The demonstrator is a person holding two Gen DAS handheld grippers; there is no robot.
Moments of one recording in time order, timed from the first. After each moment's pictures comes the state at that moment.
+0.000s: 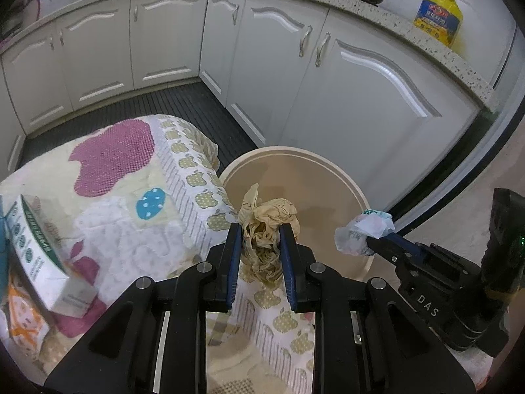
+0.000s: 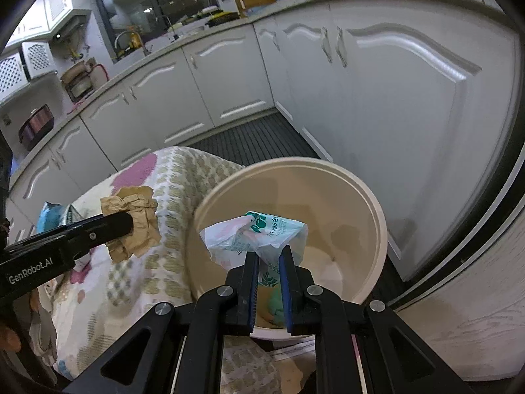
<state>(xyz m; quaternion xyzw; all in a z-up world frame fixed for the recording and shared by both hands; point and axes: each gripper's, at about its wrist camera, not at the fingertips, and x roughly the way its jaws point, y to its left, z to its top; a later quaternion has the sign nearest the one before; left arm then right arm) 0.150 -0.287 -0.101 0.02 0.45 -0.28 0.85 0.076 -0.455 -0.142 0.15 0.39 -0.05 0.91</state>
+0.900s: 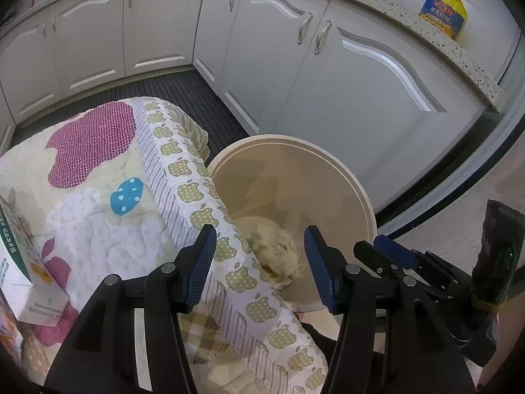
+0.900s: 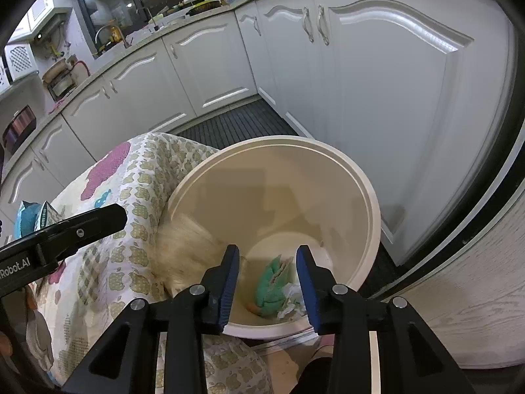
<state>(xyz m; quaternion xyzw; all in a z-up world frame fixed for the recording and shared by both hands) 0.162 -0.293 -0.122 0.01 0.47 -0.30 0.83 0.083 -0.460 -0.163 0.16 0.41 -0.08 0.89</state>
